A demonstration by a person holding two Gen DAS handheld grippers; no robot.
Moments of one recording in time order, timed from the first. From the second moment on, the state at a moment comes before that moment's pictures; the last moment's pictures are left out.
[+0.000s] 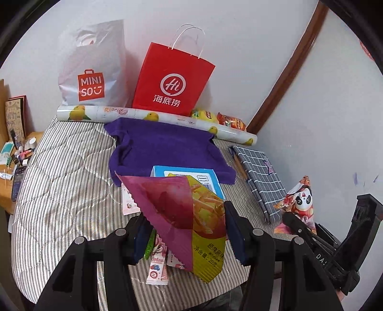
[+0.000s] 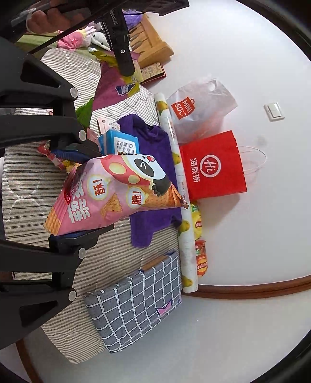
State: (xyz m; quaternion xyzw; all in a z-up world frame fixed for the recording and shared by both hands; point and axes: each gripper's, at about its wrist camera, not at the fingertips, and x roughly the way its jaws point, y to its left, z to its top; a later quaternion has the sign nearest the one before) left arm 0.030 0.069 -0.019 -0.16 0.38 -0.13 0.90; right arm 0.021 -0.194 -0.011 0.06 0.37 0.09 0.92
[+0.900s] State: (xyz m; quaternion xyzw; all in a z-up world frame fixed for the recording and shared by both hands) left arm 0.087 0.061 0.006 -0.14 0.38 -0.13 0.91; right arm 0.086 -0.180 0.009 0.07 0.37 0.14 0.92
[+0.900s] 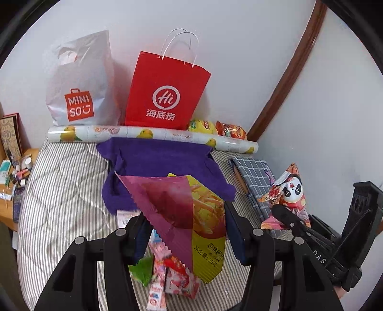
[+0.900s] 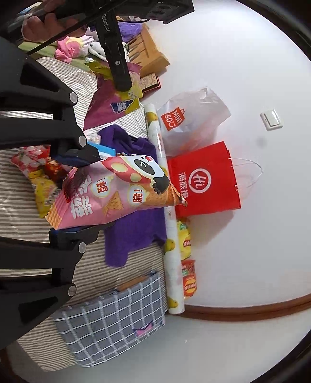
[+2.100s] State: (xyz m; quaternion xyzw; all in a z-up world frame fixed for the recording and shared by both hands) left arm 0.325 0.098 -0.083 -0.17 0.45 -0.11 0.87; right arm 0.342 -0.160 -0.112 0.07 0.45 0.17 0.87
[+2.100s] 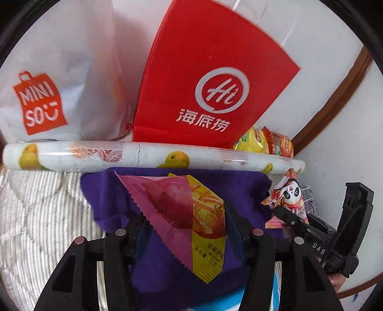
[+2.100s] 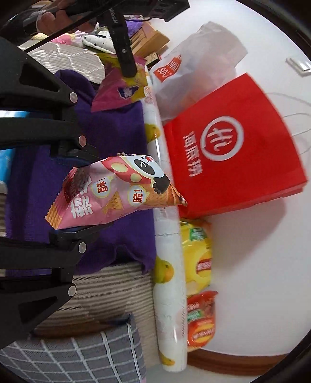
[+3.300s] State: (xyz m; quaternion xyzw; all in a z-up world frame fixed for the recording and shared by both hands) left arm 0.359 0.084 -0.125 -0.12 0.48 -0.09 0.86; right arm 0.364 -0.160 -0.147 0.05 0.51 0.15 0.85
